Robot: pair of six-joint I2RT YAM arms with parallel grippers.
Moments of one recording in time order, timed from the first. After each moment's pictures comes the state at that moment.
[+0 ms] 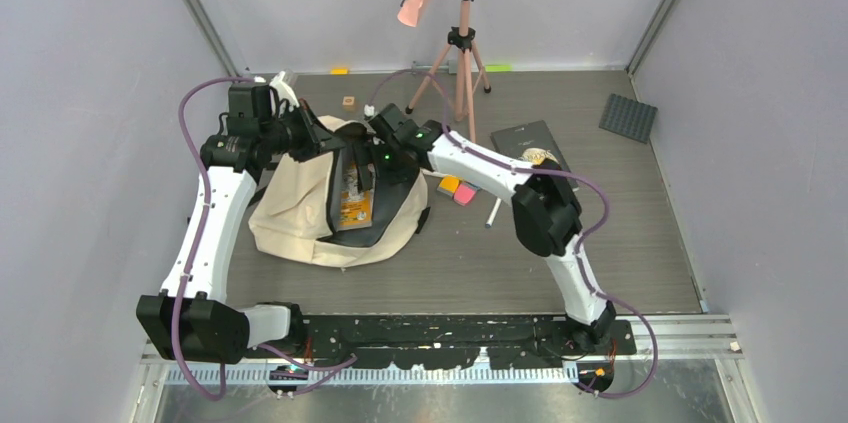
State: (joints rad) left arm -0.07 1.24 1.31 -0.73 0.49 -0.52; right arm 0.86 2.23 1.94 -0.61 -0.14 0.53
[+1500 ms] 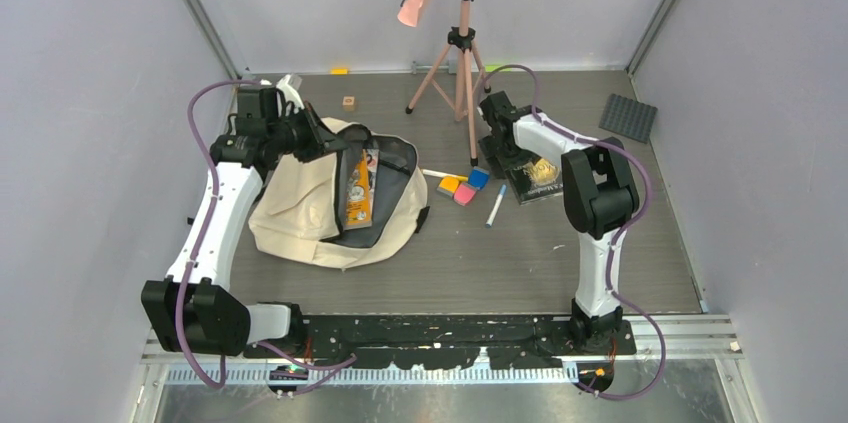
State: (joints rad) left arm -0.07 1.28 1.26 -0.66 0.47 -0.52; right arm 0.37 2.04 1.51 -0.72 0.34 -0.05
